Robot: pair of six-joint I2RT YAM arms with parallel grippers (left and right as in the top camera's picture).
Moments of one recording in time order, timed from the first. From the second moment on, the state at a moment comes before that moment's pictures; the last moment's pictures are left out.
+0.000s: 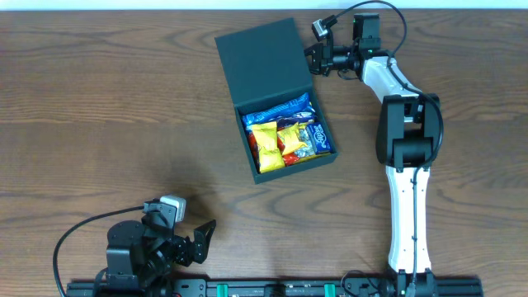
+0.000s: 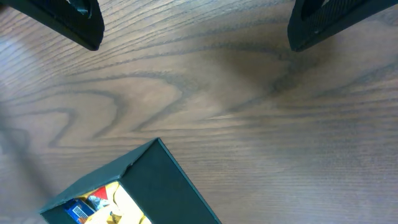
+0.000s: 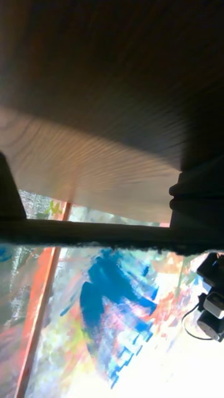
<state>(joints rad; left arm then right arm) -0.08 0.09 0.30 -0.92 0.43 -0.07 0.06 2.71 2.12 -0.20 -1.49 0.53</state>
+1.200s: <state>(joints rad) -0.08 0.09 0.30 -0.92 0.43 -0.07 0.14 2.32 2.12 -0.23 -1.54 0.53</state>
